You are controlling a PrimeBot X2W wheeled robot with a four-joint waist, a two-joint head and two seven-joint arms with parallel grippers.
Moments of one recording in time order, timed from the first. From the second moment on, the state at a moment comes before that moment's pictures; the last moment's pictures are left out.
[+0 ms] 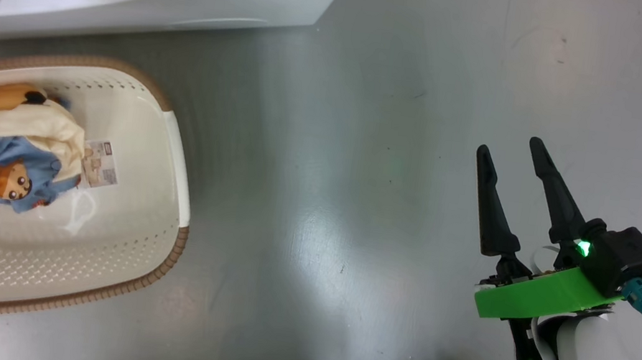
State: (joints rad) left arm -1.32 0.22 0.07 0.58 -0.08 -0.13 -0.25; right arm -0.35 -0.05 0.07 0.12 0.19 0.13 -0.26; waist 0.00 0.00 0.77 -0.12
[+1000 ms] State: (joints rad) left arm -1.18 0.15 0.11 0.65 -0.11 -0.12 -0.26; right arm -0.37 -0.05 0.06 0.16 0.19 0.13 -0.26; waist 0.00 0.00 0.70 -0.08
